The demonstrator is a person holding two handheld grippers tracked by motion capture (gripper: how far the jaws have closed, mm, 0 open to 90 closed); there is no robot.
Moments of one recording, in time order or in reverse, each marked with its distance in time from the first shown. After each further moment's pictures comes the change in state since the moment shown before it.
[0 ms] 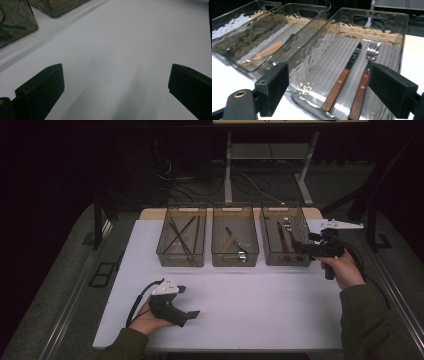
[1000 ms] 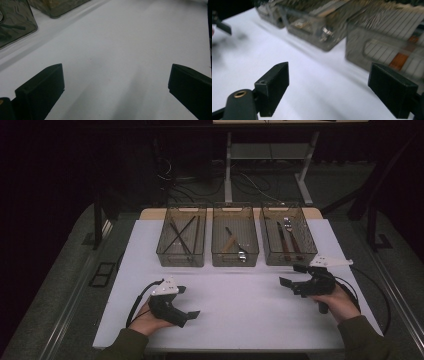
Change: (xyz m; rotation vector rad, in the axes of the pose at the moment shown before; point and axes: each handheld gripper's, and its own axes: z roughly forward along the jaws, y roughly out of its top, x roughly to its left) left arm -0.001 0.000 -0.001 0.001 -0.003 0.002; right arm 0.058 -0.074 -0.020 0.042 0.210 -0.101
